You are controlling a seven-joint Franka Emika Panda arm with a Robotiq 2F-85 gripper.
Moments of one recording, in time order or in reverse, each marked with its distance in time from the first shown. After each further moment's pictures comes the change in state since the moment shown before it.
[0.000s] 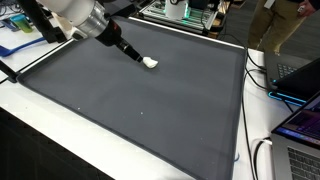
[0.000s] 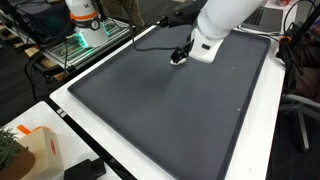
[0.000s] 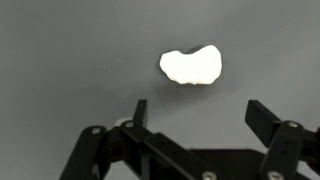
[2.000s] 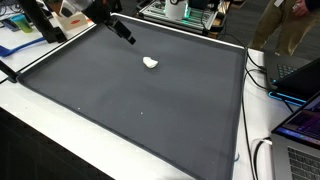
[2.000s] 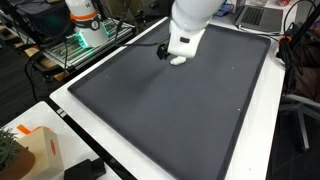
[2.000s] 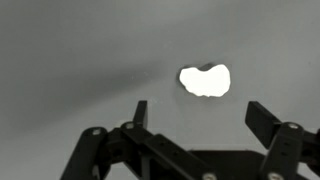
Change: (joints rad) arm 0.164 -0.296 -0.492 -0.155 0.368 -0.329 -0.329
